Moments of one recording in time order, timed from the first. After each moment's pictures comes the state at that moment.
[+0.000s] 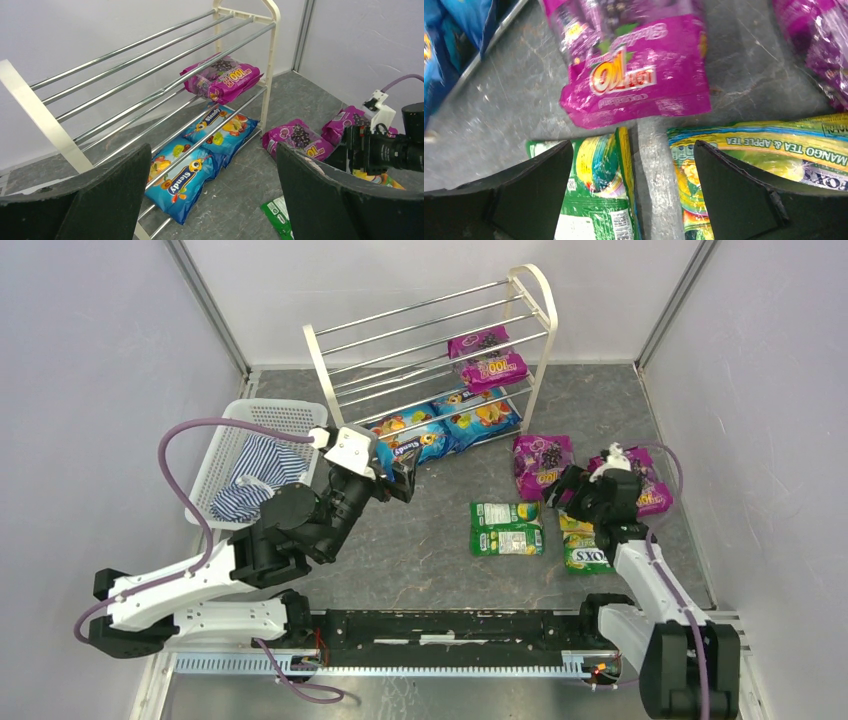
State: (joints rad) left arm -1.29 0.87 1.08 -0.01 -0.81 0.19; right arm 0.02 0.93 0.41 -0.10 -0.14 0.38
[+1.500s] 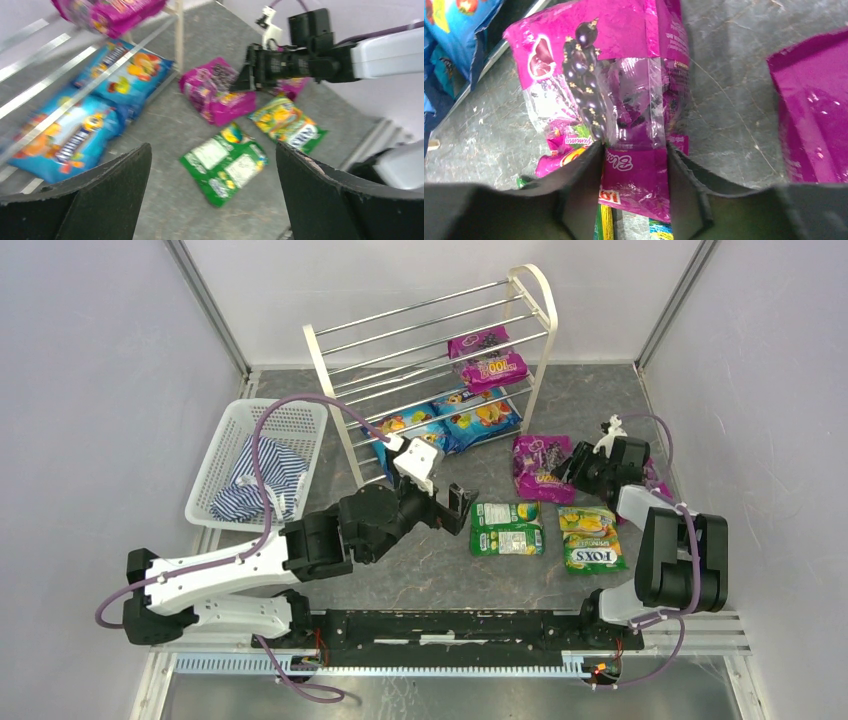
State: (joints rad) left arm -1.30 1.07 1.08 -0.13 -0.62 -0.14; right arm -0.17 1.47 0.64 0.11 -0.40 0.32
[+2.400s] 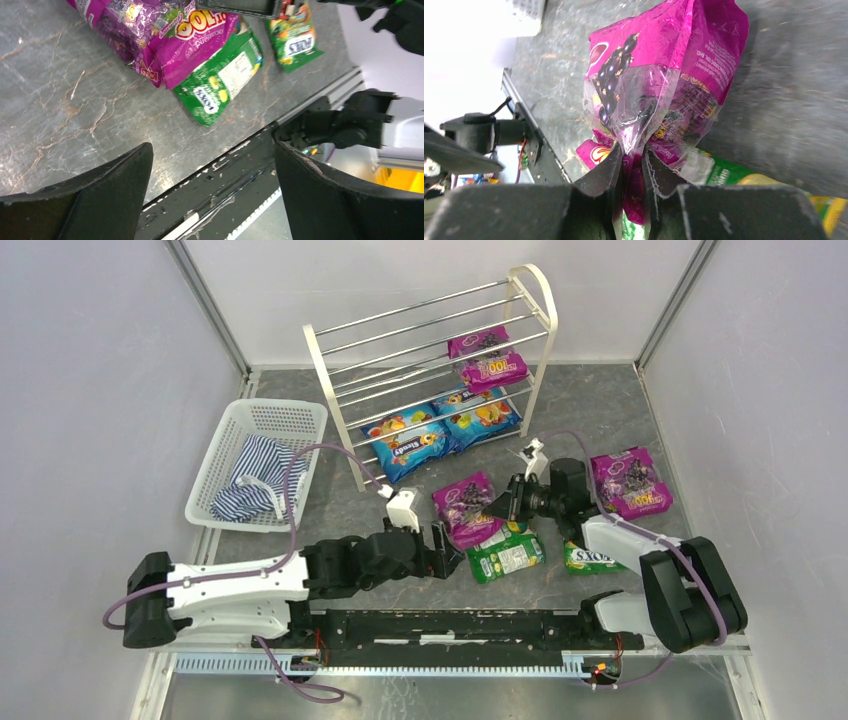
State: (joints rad) left arm -1.30 0.98 0.68 -0.23 -0.41 -0.93; right arm 0.27 1.29 0.45 0.26 -0.67 0.51
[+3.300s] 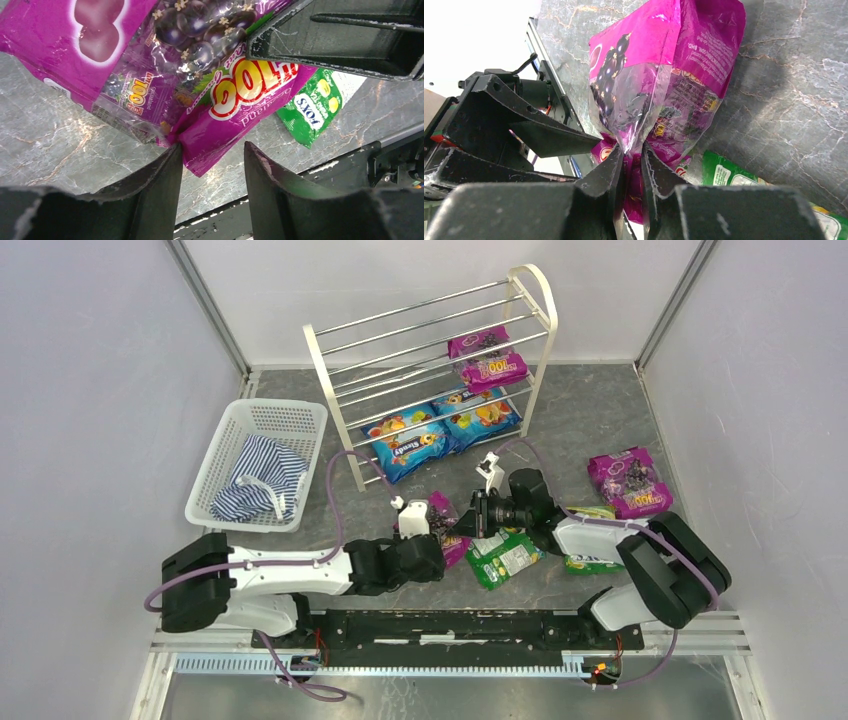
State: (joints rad) left arm -1.28 1.28 0.66 -0.27 -0.47 -1.03; right arm 0.60 1.43 0.47 0.45 -0.64 0.65
